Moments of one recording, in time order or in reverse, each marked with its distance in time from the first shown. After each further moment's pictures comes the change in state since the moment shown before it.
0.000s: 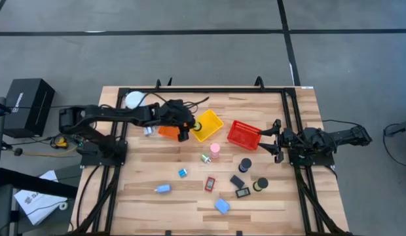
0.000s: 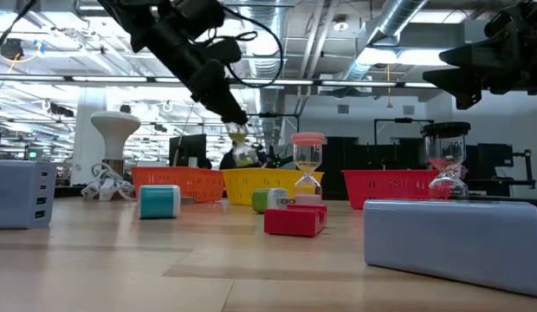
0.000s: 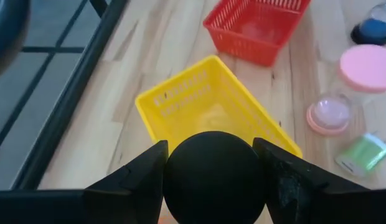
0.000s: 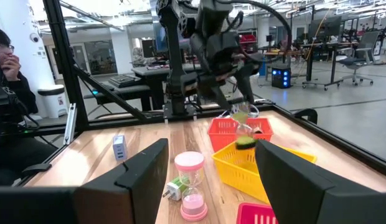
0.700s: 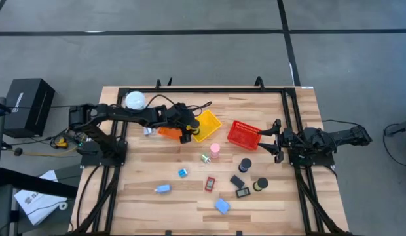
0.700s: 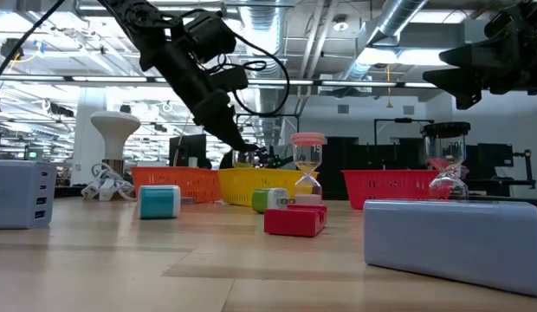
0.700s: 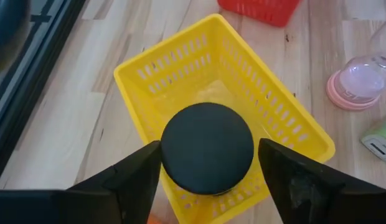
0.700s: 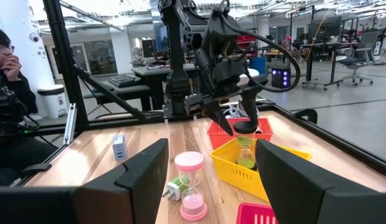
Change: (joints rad) left arm 0.000 0.120 0.001 0.007 -0.001 -0.019; right arm 0.000 0.000 0.000 0.000 0.000 0.000
